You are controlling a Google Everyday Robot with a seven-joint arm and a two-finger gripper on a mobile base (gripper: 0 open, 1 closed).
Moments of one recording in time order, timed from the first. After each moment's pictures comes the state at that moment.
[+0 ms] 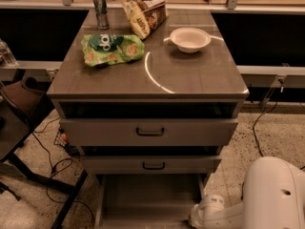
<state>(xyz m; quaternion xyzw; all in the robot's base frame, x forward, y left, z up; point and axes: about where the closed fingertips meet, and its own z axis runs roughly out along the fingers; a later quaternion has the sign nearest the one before) 0.434 -0.203 0.136 -0.70 0.71 -0.01 0.13</state>
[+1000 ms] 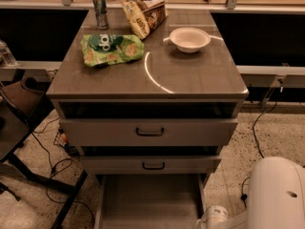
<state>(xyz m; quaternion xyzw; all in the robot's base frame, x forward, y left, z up) 0.355 -0.198 0.140 -0.66 0.74 0.05 0.08</state>
